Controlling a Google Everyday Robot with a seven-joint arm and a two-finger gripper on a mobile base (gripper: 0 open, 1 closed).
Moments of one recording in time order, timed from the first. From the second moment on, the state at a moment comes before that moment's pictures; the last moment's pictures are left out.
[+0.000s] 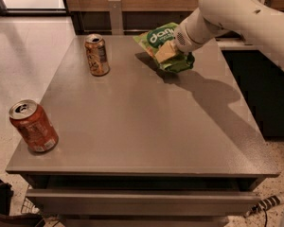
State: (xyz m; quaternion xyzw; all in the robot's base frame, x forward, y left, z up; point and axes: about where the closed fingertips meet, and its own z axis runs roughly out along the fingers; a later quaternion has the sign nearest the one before) arm 0.718 -0.106 0.873 -0.30 0.89 0.08 0.34
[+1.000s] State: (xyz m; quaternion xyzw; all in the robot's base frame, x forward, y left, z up) arm 0.675 -0.167 0.938 -0.29 0.88 0.05 0.37
